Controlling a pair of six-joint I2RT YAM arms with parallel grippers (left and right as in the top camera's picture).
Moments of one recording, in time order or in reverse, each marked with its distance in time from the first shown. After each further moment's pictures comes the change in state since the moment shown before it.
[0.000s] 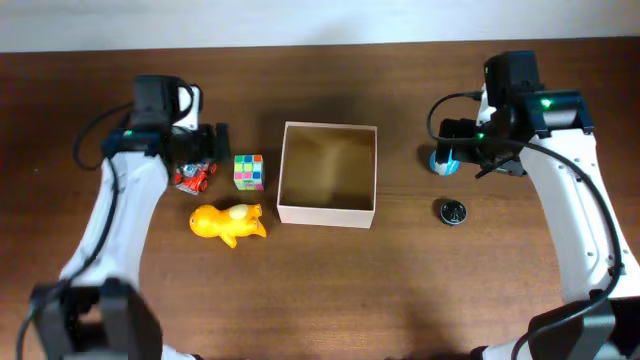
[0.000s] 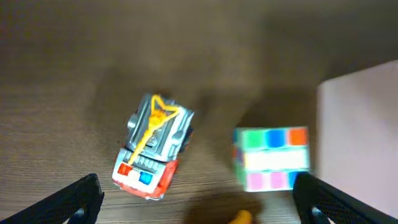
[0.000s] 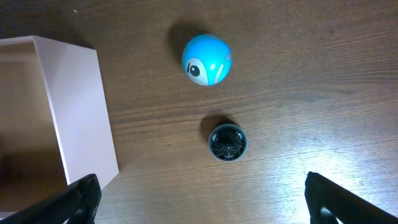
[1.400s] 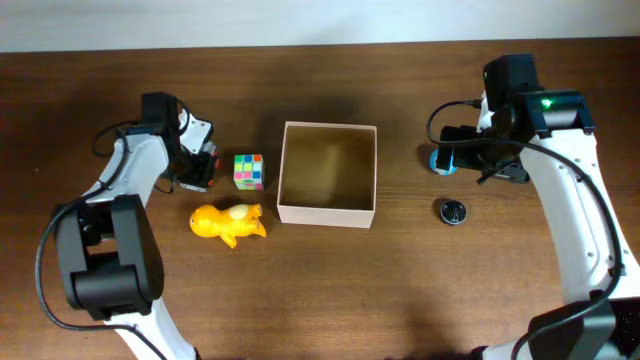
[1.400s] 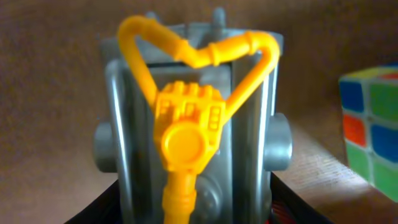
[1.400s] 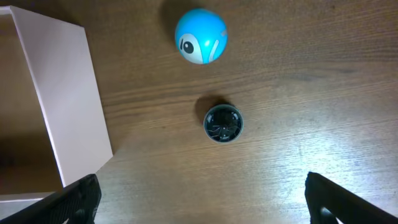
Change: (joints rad) left arm 0.098 0.309 0.037 -0.010 0.027 0.352; right arm 0.000 0.000 0.001 -0.069 0.000 0.000
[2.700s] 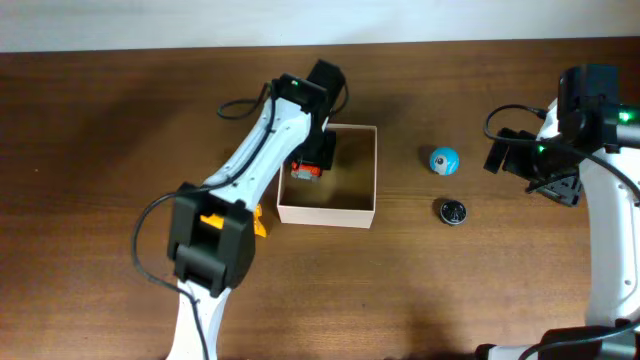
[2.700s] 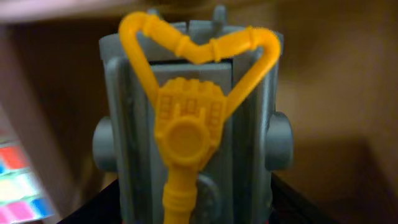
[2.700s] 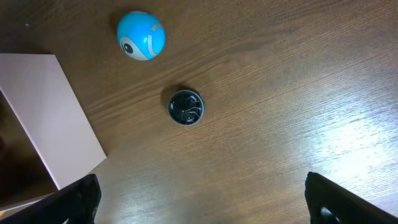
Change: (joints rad) left arm -0.581 0.263 0.635 -0.517 -0.103 -0.621; right arm -0.232 -0.085 0.004 -0.098 -0.070 0.027
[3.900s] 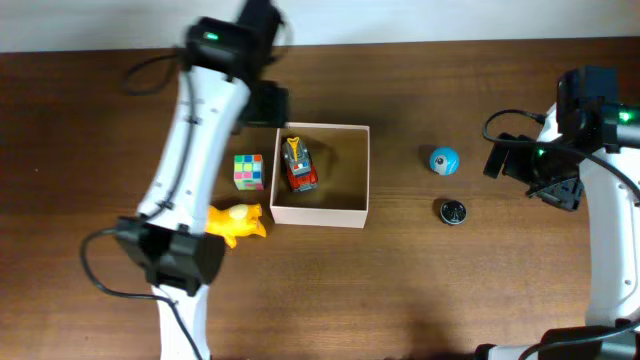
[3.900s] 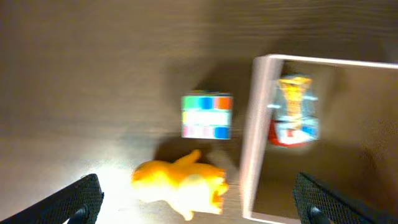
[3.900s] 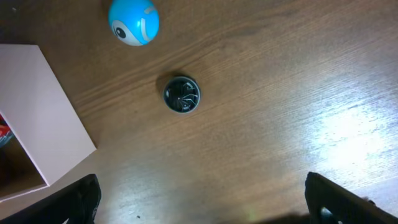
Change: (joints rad) left arm 0.209 -0.080 0.444 -0.420 -0.132 -0.031; right arm 0.000 0.000 0.001 -0.045 0.000 0.000
